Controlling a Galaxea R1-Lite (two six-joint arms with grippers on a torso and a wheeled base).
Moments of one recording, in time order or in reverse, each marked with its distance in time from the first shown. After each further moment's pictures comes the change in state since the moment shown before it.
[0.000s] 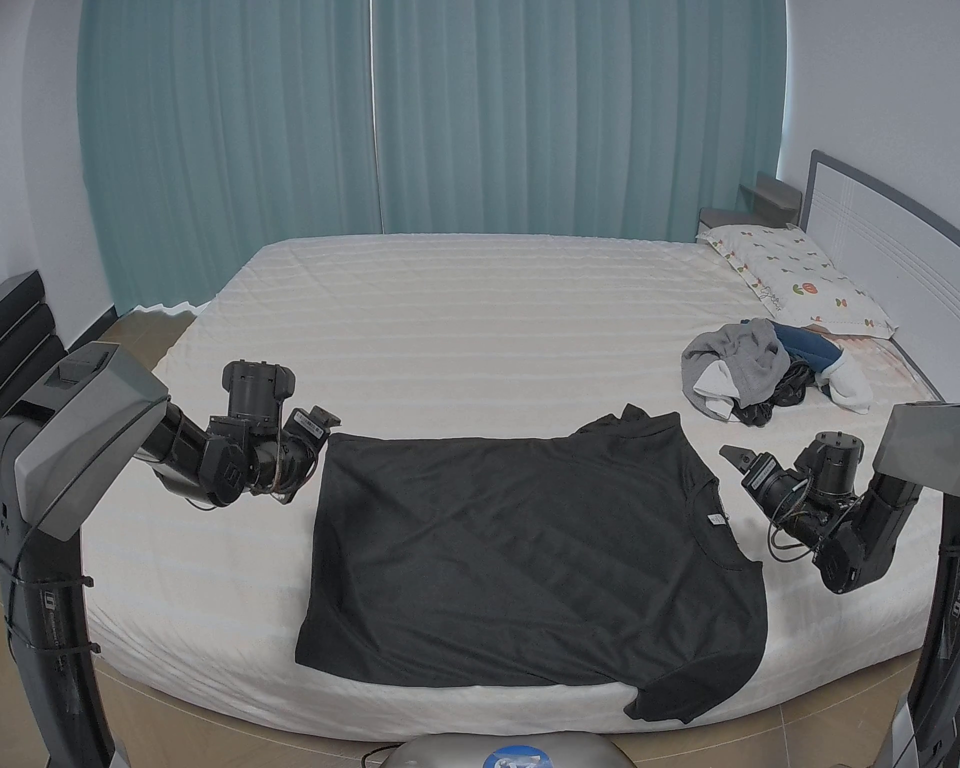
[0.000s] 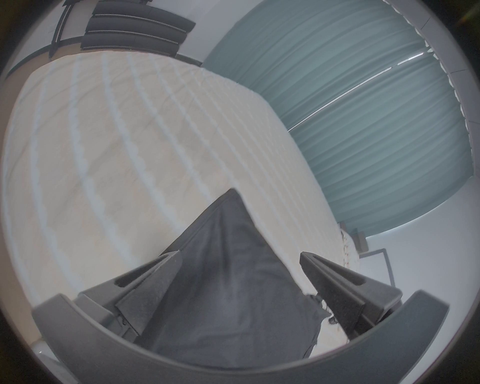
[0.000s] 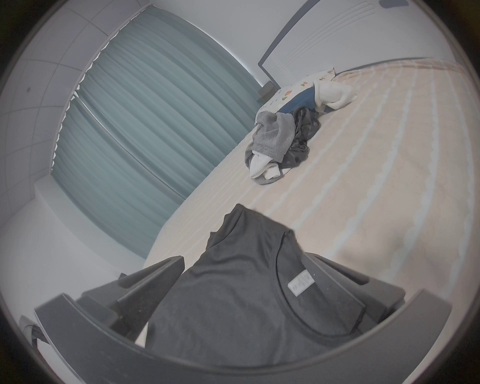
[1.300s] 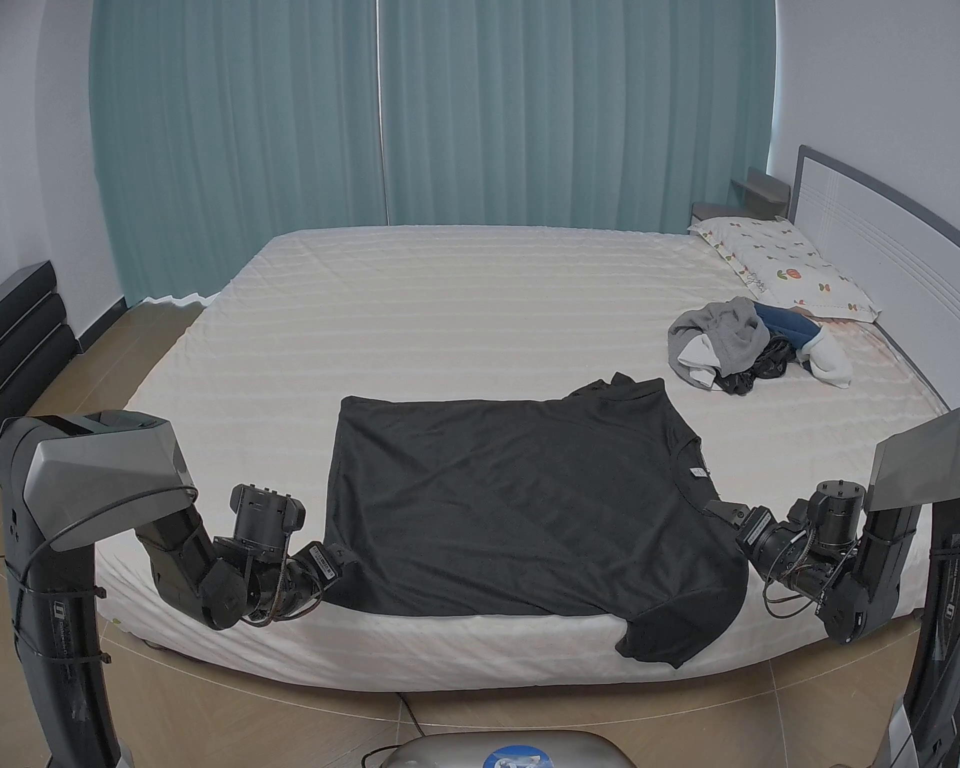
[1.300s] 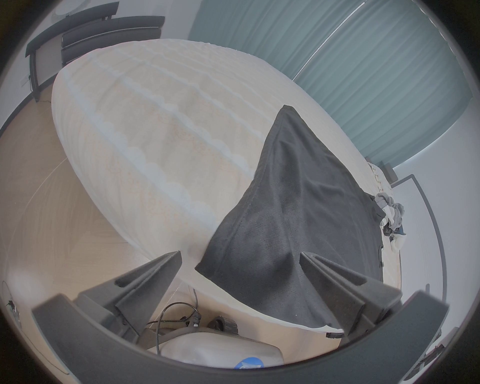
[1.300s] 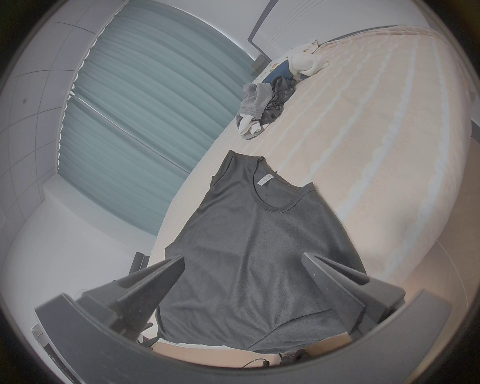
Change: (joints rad) left arm -0.075 0.007 0.545 -0.313 -0.005 0.234; right arm 0.036 0.032 0.274 -0.213 0.121 0.069
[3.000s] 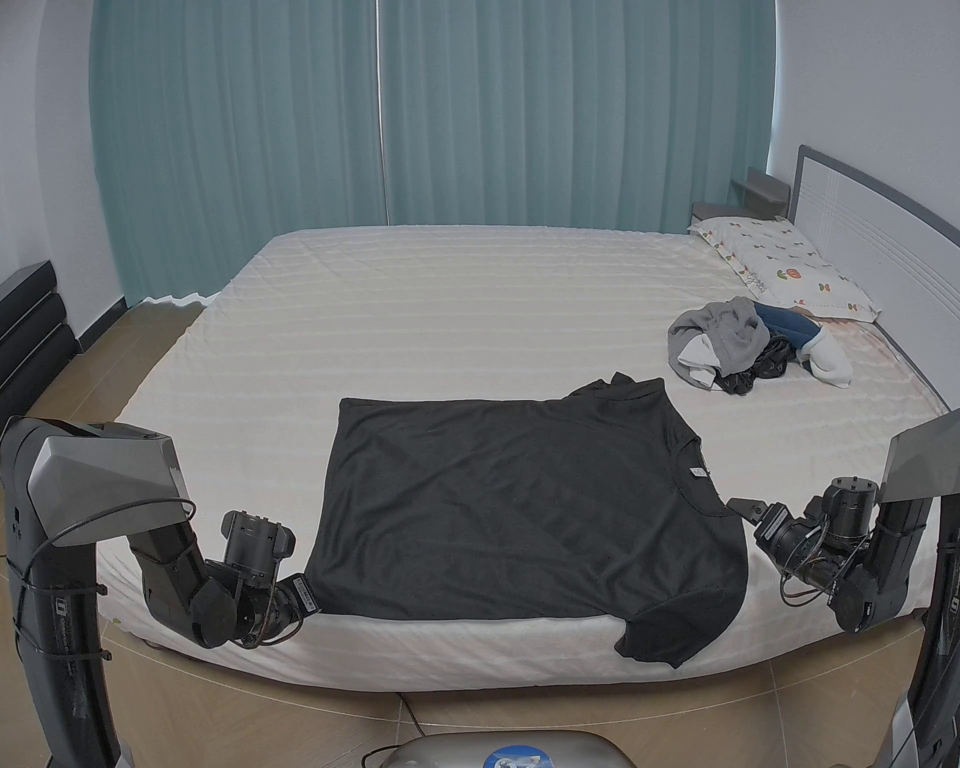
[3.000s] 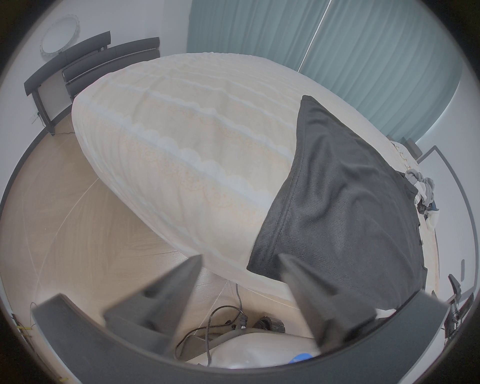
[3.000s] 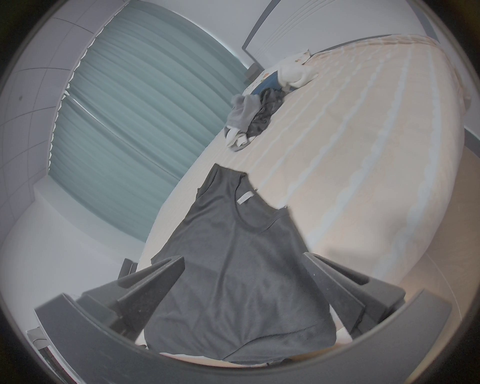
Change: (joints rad) left arm 0.013 0.015 0.103 -0.008 0.136 0.146; right arm -0.081 -0.001 -0.022 0.045 0.004 -0.050
